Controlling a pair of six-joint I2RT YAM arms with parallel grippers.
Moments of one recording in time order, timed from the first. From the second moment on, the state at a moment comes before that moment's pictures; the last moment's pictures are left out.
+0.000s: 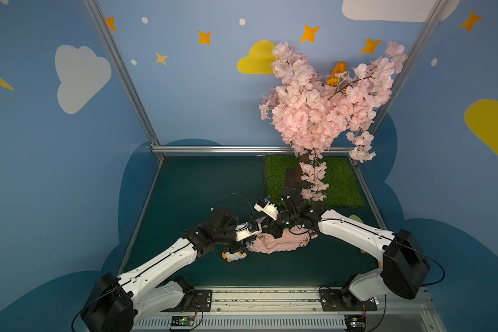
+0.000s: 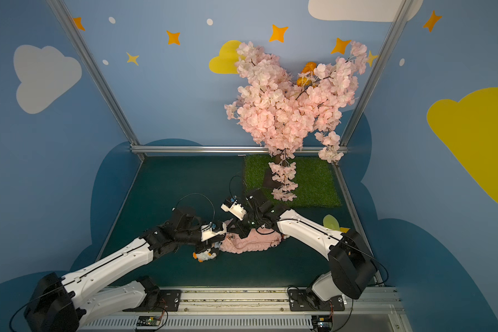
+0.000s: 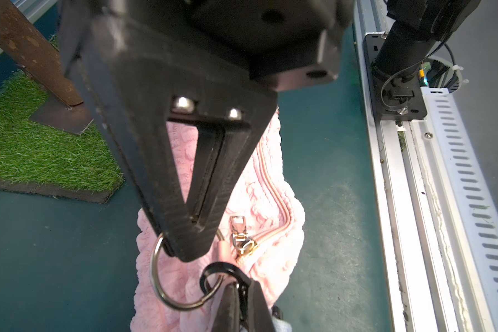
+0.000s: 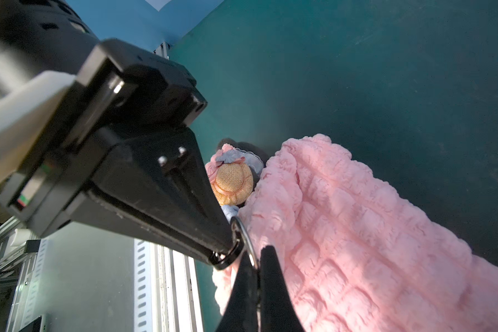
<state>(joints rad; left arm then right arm) -0.67 1.07 0.64 -0.32 0.50 0.54 0.79 1.49 1.01 -0.37 -0.65 -0.05</state>
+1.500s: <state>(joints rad) -0.73 1.05 0.73 -0.35 0.42 0.68 0.86 1.66 1.17 -0.51 -0.61 -0.06</state>
